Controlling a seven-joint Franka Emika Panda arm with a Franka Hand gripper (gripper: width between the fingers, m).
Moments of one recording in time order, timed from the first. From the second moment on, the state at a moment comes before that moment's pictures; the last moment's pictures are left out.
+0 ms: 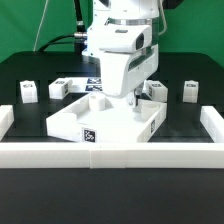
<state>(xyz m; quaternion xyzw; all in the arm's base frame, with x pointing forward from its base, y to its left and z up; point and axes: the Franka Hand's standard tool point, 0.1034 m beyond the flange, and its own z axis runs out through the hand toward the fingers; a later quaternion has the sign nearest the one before) 0.474 0.027 0.014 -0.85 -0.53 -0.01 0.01</state>
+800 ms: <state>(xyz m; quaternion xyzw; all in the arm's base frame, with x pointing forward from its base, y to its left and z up) 0.480 0.026 0.014 -0.81 -0.59 -0.01 0.01</state>
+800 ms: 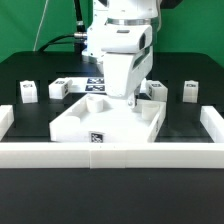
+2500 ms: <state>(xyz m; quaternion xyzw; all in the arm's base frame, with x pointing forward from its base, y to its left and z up) 0.503 0.085 0.014 -0.71 -0.70 -0.03 0.01</state>
